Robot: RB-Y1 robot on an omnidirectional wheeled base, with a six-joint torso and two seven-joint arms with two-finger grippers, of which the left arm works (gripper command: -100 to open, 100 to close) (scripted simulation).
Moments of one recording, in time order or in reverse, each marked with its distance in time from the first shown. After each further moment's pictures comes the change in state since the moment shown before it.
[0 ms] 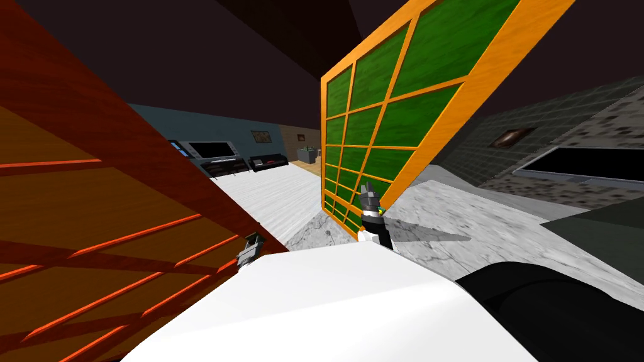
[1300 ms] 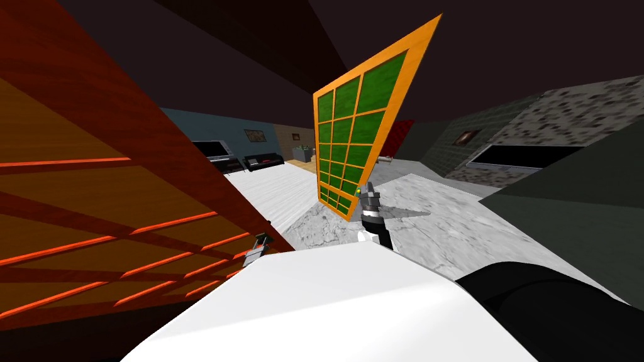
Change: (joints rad) arm 0.060 0.068 -0.163 -0.053 -0.108 -0.078 0.078
